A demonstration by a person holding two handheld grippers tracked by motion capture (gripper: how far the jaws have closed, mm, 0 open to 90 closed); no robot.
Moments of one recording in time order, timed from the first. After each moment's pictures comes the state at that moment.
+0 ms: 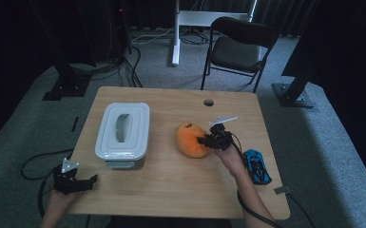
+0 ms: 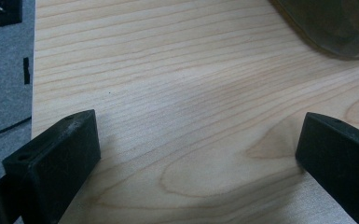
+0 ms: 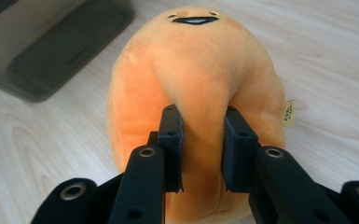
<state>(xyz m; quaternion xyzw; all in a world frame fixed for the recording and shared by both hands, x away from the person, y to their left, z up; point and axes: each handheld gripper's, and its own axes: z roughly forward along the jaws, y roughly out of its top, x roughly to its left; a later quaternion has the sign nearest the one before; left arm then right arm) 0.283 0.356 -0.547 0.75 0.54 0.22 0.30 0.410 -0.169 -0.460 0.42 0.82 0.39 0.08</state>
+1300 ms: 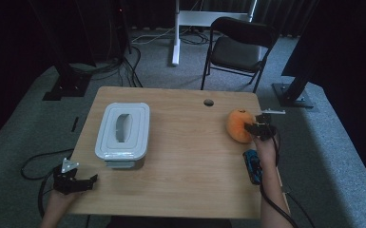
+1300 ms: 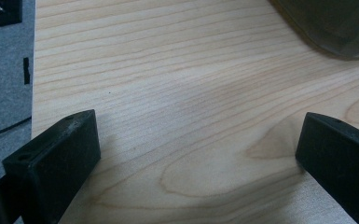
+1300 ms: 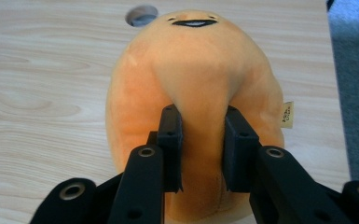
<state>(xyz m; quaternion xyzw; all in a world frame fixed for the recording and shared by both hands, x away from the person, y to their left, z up) 0.283 0.356 -0.547 0.75 0.54 0.22 0.30 0.439 -0.306 -0.457 0.60 0.70 0.34 0.20</state>
